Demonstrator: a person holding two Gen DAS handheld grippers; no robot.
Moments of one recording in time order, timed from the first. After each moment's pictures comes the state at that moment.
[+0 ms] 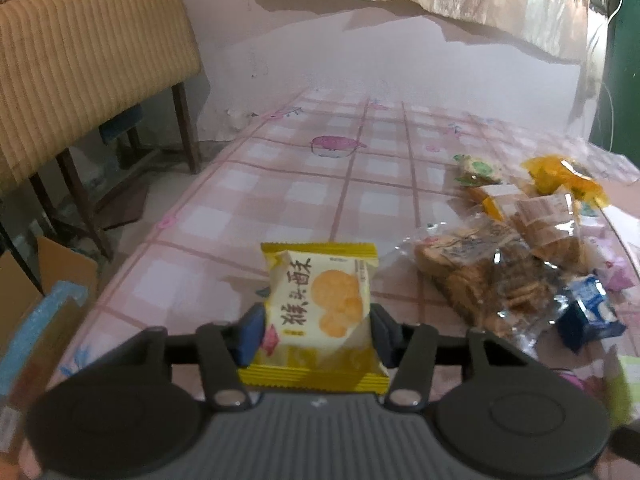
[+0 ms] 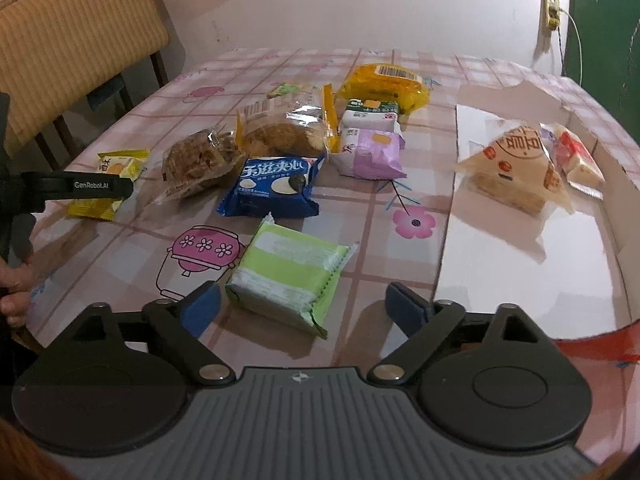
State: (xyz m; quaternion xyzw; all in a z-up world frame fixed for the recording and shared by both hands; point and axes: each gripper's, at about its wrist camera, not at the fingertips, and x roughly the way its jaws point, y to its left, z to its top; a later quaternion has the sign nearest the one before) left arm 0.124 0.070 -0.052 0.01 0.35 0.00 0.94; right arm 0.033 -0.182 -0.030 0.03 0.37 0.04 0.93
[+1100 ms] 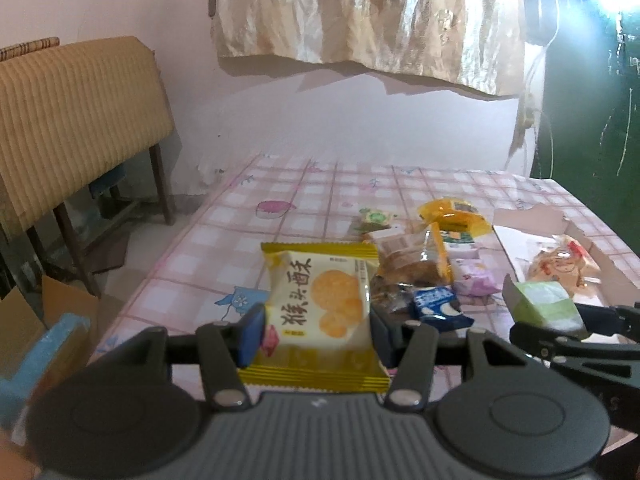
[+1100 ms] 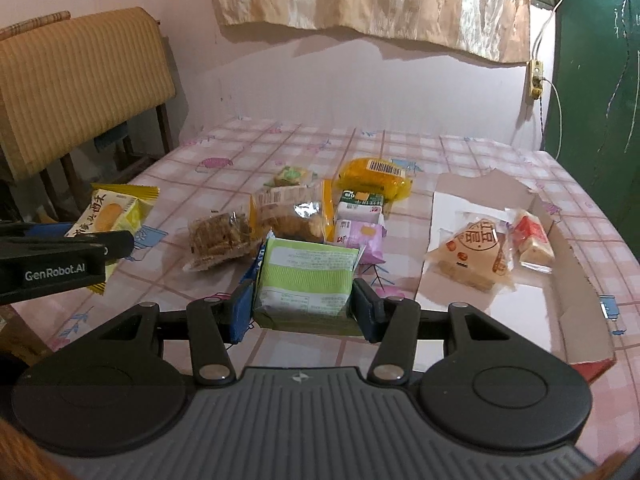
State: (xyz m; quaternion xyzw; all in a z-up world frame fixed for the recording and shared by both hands) left arm 0.020 0.023 0.021 0.02 0.28 -0.05 0.96; right arm -0.009 -0.181 0.031 0.00 0.28 0.03 0.96
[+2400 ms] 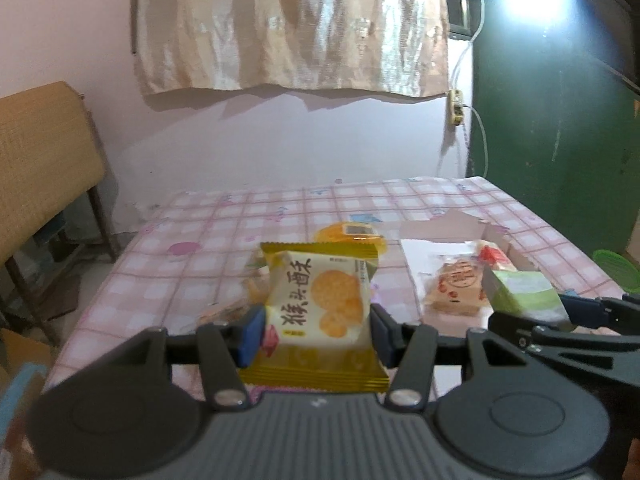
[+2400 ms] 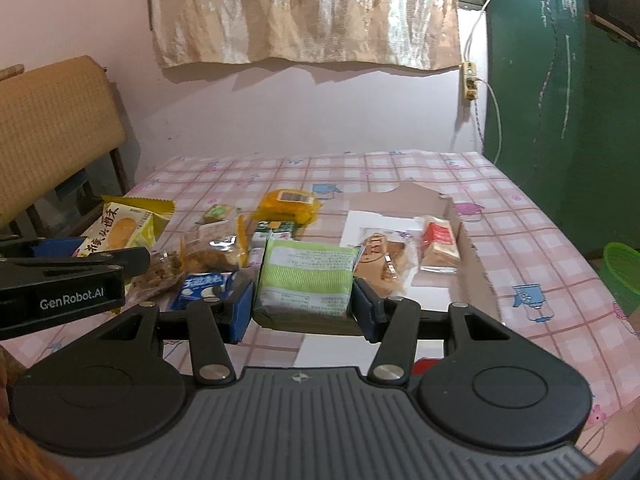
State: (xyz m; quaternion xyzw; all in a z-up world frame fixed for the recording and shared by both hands) left arm 0.004 -0.067 0.048 0.06 0.25 -0.13 0.96; right arm -0.044 -0.232 0.053 0.05 0.24 -0.05 0.97
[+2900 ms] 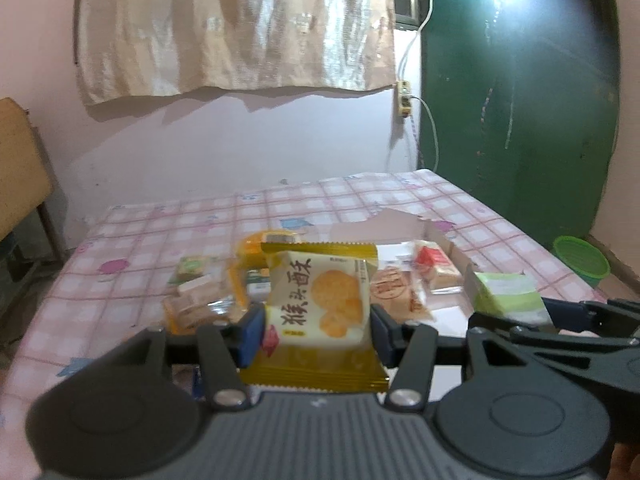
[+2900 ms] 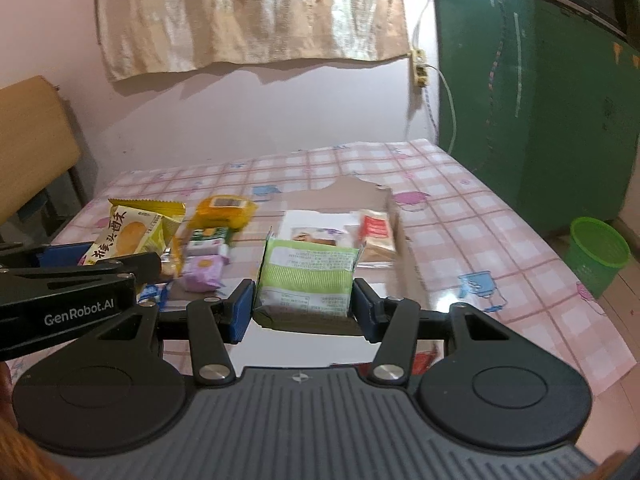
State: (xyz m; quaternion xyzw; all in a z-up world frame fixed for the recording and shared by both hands) left arm 0.014 -0.126 0.044 0.07 0.26 -0.20 0.94; right arm -0.051 -0.274 0.048 0.08 0.24 -0.11 0.96
